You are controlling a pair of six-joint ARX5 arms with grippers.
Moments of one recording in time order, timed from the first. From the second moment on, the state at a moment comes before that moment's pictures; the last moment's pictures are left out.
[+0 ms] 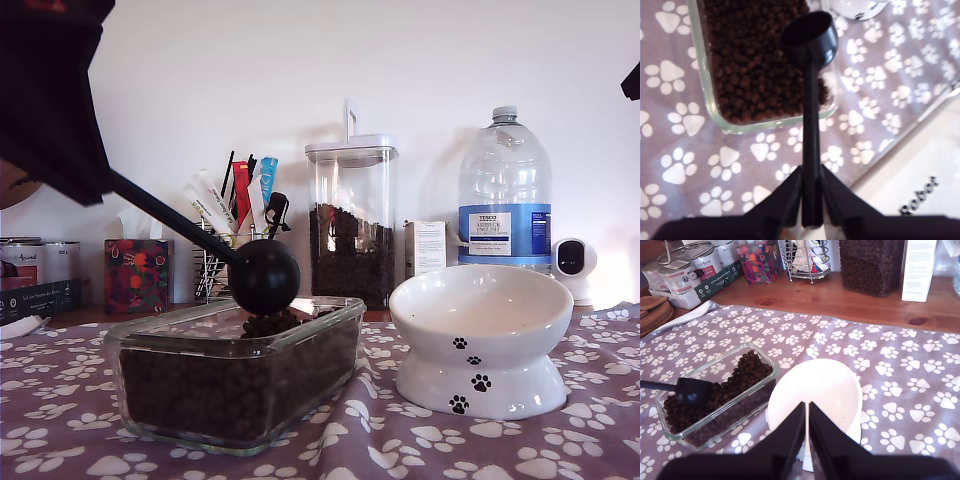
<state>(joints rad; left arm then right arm) -0.53 1.17 0.95 -0.94 0.44 -0.20 0.22 0.48 0.50 -0.41 -0.34 0.00</state>
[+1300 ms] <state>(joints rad) -0.26 1.56 1.02 -1.09 0.75 -0.07 0.22 0.48 0.50 -0.41 -0.36 0.00</state>
